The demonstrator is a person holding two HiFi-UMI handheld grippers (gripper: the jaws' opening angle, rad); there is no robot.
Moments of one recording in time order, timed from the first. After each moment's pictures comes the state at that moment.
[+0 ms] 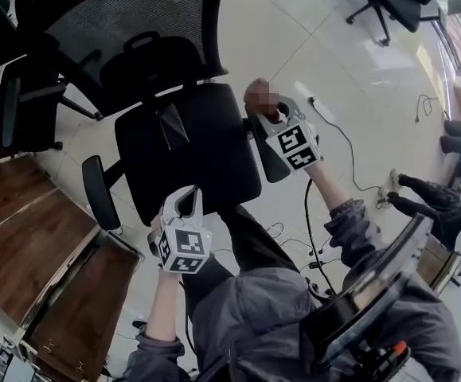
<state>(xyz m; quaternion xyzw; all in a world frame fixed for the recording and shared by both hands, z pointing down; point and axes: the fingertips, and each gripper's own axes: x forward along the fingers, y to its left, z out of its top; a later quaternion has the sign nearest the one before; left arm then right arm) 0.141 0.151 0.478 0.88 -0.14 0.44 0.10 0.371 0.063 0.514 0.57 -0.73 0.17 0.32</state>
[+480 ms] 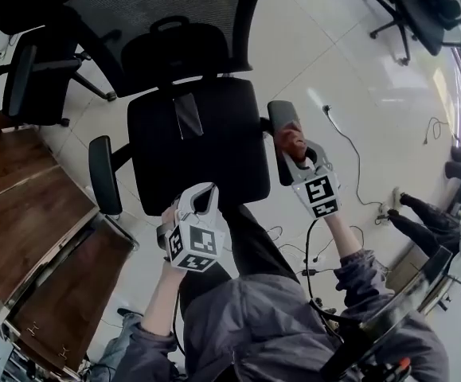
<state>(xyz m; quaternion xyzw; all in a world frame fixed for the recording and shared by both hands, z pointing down) 0.140 0.164 0.489 0.89 -0.13 0.43 0.10 0.333 0.160 0.518 0.56 -0.73 0.22 0.33</state>
